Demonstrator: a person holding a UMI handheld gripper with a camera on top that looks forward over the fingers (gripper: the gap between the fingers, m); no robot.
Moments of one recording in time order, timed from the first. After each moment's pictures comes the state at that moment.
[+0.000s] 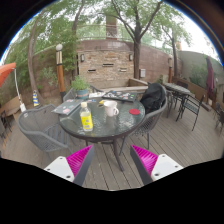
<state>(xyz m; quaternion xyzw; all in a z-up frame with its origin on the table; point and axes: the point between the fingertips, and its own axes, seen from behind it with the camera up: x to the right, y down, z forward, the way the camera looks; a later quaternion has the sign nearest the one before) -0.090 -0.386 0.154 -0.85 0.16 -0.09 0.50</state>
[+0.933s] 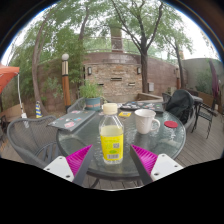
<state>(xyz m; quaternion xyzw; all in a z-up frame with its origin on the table) -0.169 -0.085 0.055 -0.79 0.14 -0.07 0.59</state>
